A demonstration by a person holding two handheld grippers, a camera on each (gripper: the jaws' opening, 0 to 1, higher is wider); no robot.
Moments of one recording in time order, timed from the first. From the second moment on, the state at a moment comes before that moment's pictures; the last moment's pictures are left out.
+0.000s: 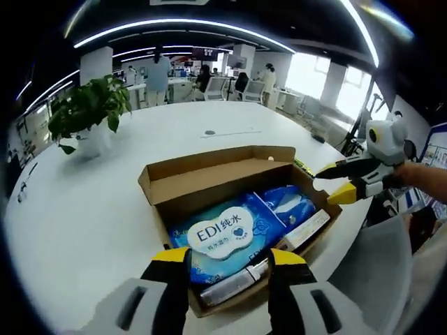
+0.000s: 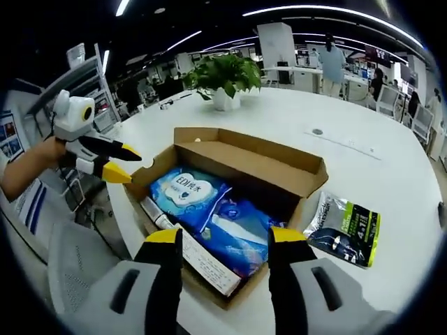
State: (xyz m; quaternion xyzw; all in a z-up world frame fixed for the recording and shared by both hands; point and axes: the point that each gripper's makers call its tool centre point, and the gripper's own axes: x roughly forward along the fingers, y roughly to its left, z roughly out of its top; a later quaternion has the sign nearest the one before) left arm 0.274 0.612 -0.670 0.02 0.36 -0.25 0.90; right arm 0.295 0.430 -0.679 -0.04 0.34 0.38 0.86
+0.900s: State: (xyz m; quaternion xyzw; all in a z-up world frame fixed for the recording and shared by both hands) left arm 0.269 0.628 -0.680 0.02 0.36 -0.24 0.90; right arm 0.314 0.491 -0.721 -0.06 0.36 0.44 0.82
